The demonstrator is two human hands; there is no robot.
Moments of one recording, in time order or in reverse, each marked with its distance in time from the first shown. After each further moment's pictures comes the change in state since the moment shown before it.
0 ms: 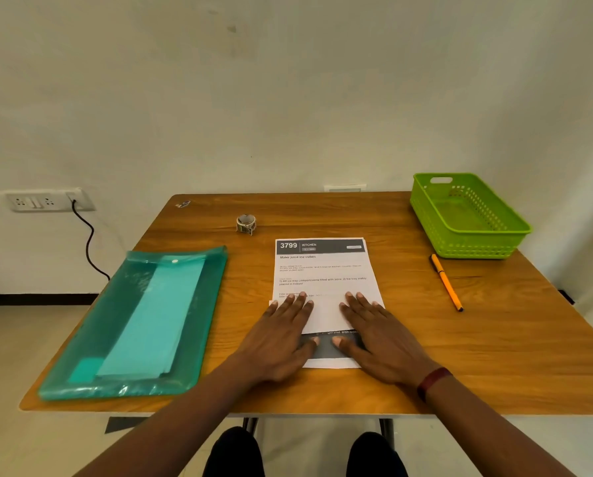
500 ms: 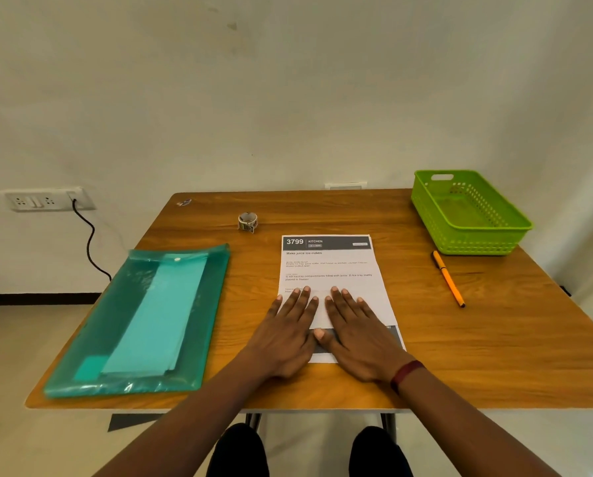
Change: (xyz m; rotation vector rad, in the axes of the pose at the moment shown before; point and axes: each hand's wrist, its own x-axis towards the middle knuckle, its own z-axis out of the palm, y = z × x) left_hand 0.008 -0.002 0.013 0.084 0.004 0.022; right_hand 0.016 -0.035 0.012 0.004 -0.076 0.025
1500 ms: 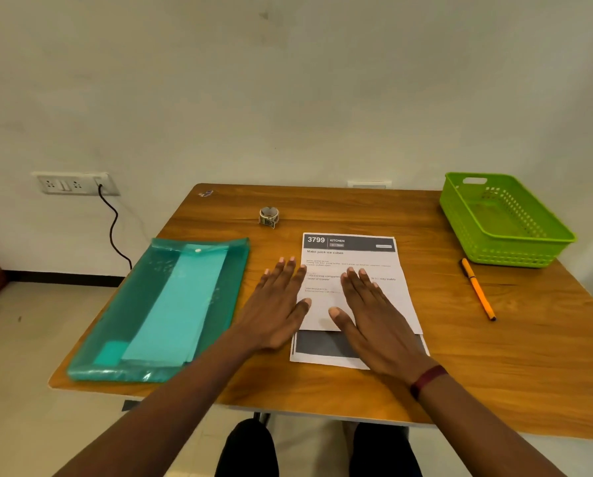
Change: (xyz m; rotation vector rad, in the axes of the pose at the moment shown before) left_hand -0.005 -0.048 -0.031 -0.139 0.134 -0.174; right_hand 0.009 -0.021 -0.031 0.139 0.171 0.002
